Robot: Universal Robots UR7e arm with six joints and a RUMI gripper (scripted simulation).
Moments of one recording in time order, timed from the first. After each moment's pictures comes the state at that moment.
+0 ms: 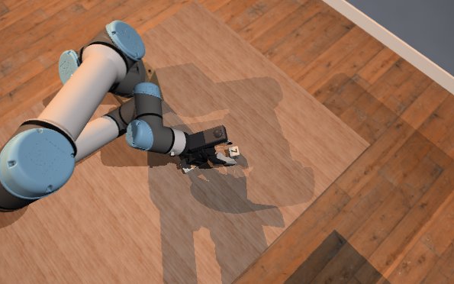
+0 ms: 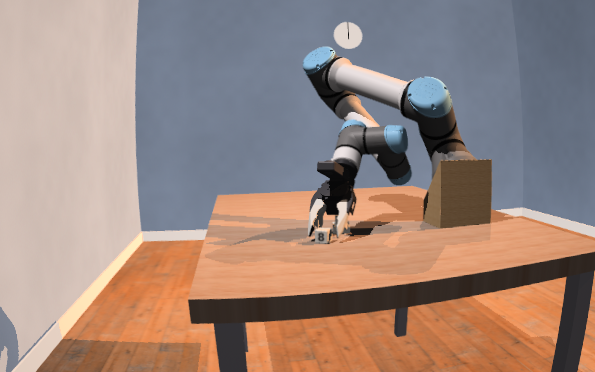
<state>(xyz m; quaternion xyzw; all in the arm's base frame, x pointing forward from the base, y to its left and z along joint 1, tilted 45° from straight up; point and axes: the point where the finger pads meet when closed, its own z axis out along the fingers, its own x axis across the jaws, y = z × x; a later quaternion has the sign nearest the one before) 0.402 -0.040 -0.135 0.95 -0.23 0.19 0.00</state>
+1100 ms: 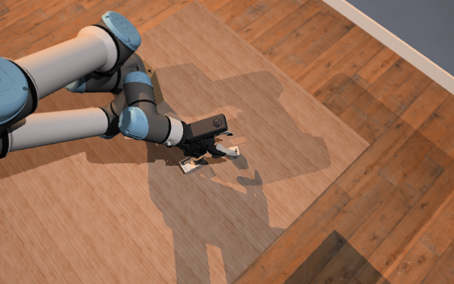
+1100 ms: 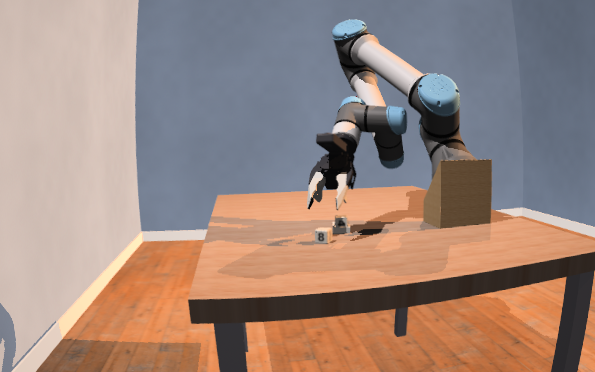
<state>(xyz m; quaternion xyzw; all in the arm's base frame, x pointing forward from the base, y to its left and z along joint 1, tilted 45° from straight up) 0.406 0.006 -0.088 0.95 -0.23 0.19 0.00</state>
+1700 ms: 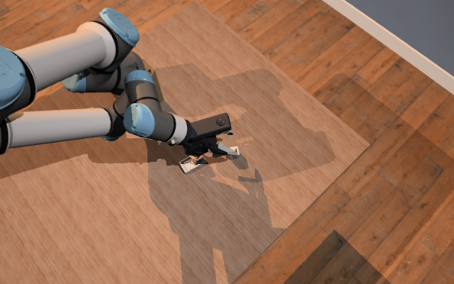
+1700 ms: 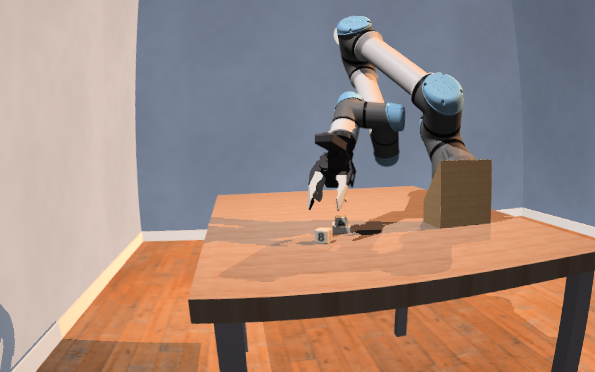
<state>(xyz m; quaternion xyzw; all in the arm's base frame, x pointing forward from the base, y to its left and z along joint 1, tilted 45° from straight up) 0.405 0.007 -0.090 0.95 -0.24 0.18 0.03</state>
